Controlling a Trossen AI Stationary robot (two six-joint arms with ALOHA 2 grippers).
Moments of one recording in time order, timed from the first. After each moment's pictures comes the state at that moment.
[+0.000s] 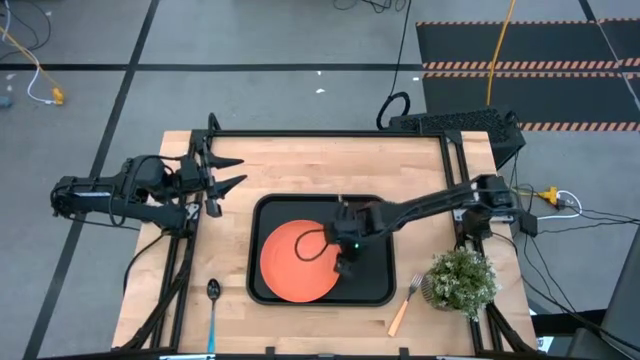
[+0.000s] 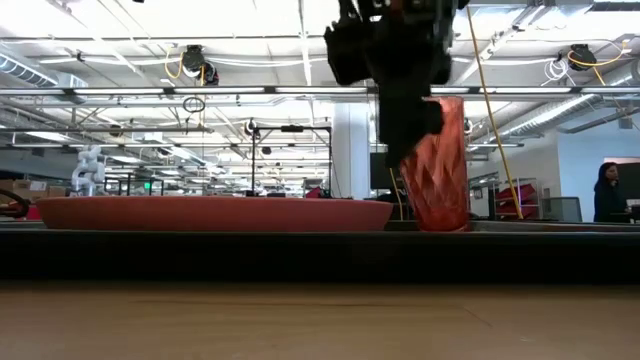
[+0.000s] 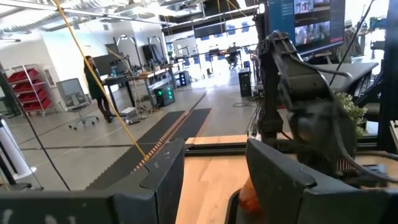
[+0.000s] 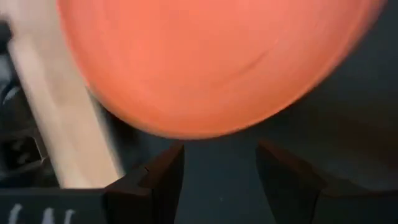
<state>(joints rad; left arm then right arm) -0.04 0.56 0.73 -0.09 -0.27 0.21 0.15 1.82 1.35 -0.73 -0.23 0.61</state>
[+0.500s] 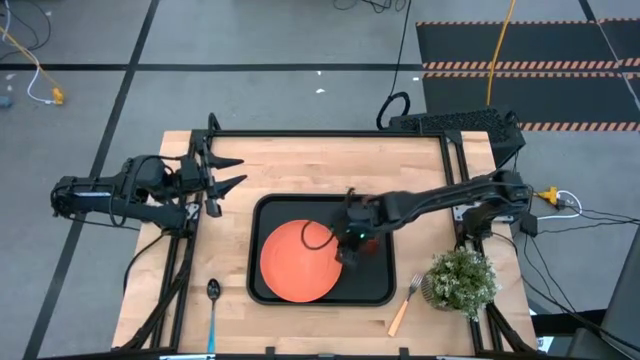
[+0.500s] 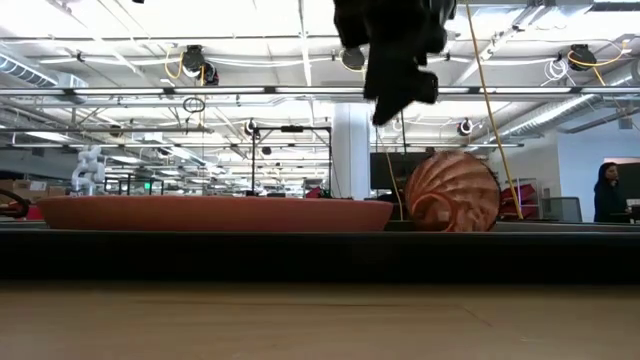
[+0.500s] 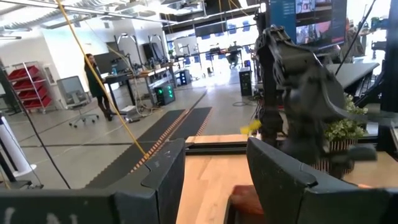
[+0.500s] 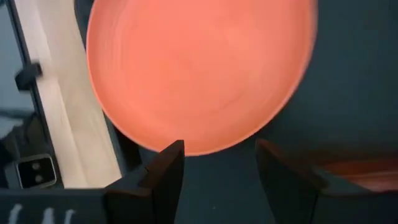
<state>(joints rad) -0.04 0.56 0.73 -0.09 -0.27 0.20 0.13 1.69 1.35 -0.73 -0.11 0.59</state>
